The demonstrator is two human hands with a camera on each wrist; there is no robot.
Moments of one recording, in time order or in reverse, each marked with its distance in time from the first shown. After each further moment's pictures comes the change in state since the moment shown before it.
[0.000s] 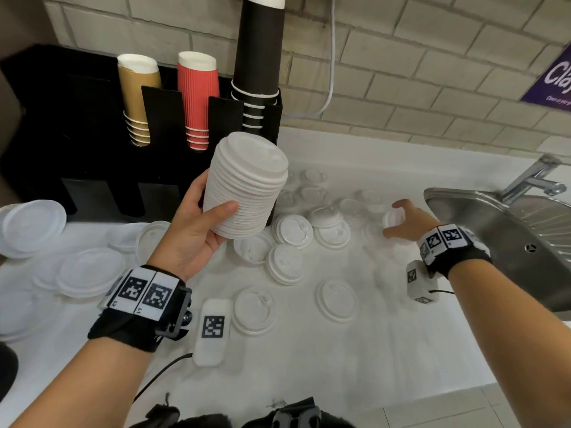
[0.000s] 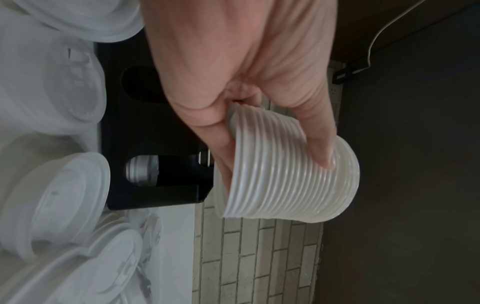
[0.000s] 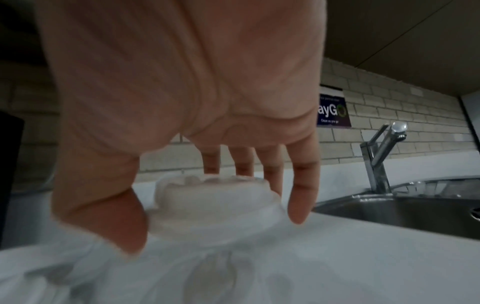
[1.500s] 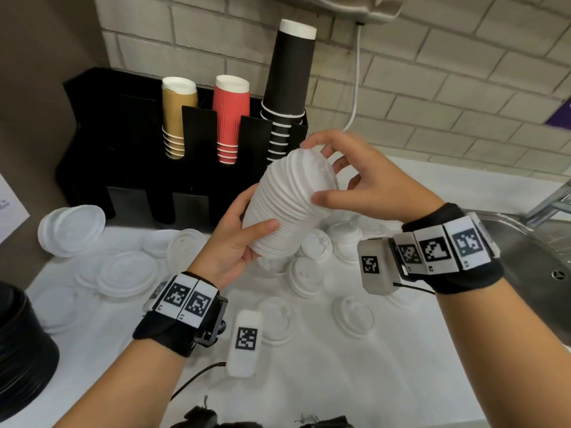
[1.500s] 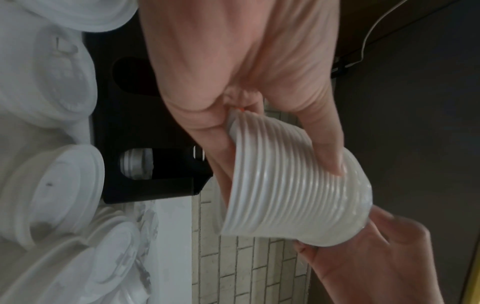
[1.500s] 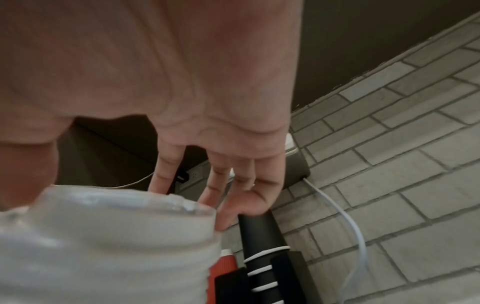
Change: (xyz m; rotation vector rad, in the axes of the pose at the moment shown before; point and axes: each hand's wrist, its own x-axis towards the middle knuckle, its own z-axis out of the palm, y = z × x) left_hand -0.005 0.001 0.011 0.022 -0.063 -0.069; right_hand -0.144 -0.181 -0.070 0.369 0.016 -1.017
